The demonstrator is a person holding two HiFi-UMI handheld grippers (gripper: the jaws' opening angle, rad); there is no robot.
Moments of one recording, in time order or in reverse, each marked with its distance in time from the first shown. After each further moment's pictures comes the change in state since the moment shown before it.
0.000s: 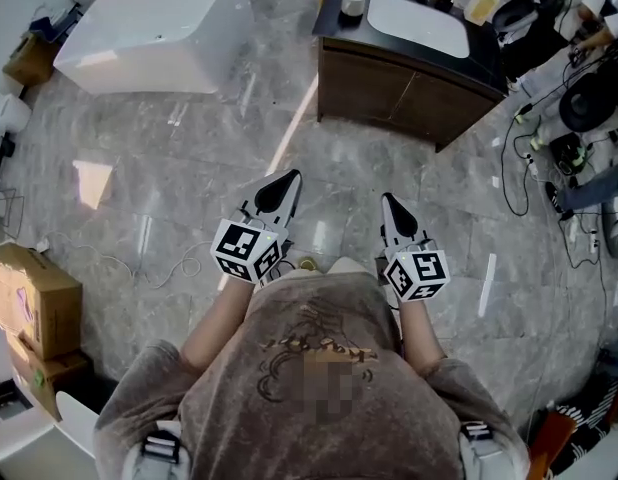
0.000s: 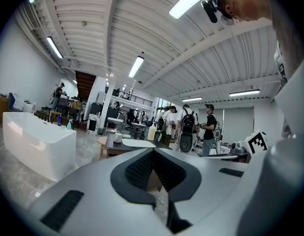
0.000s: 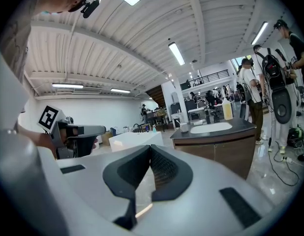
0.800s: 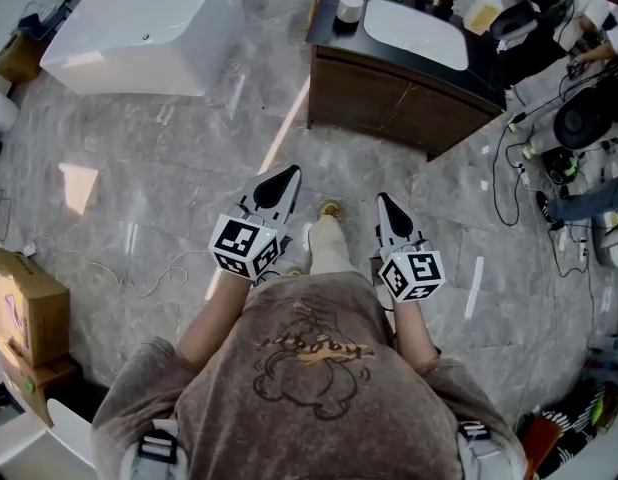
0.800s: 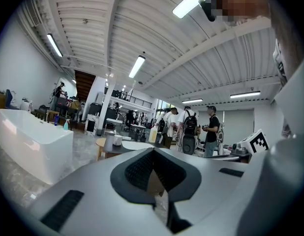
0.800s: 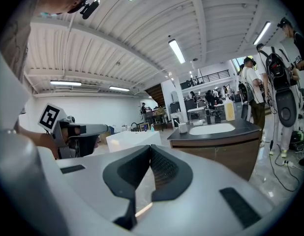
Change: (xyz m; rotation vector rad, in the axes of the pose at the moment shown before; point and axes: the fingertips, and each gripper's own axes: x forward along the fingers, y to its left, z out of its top) left arm 0.067 0.037 0.001 -0.006 -0.018 -0.017; right arm 0.060 -0.036 0.006 -0.010 0.012 -0.010
